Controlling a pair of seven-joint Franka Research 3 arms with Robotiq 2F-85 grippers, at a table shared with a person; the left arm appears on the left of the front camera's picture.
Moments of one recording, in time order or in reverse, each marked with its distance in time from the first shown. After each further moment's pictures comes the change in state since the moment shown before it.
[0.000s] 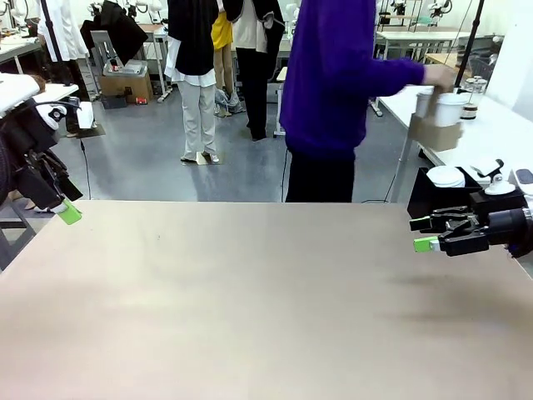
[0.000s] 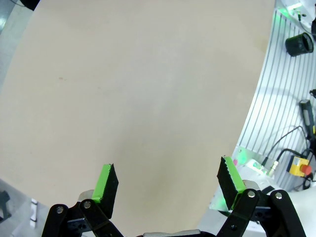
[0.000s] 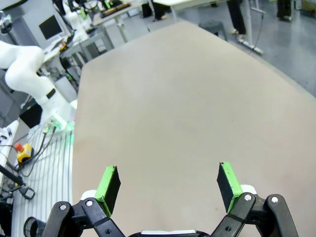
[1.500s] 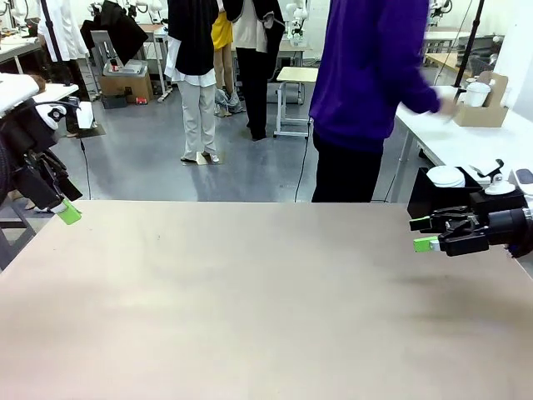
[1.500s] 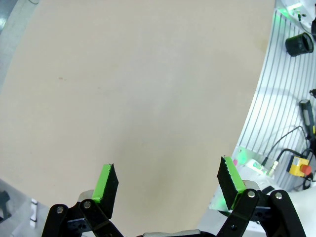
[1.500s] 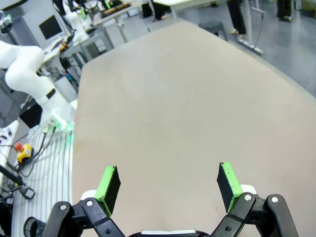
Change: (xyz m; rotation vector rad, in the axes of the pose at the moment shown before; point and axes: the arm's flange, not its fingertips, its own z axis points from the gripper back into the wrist) left arm 0.000 0.000 0.000 0.000 0.000 0.000; right arm 0.000 0.000 0.000 0.000 0.000 0.000
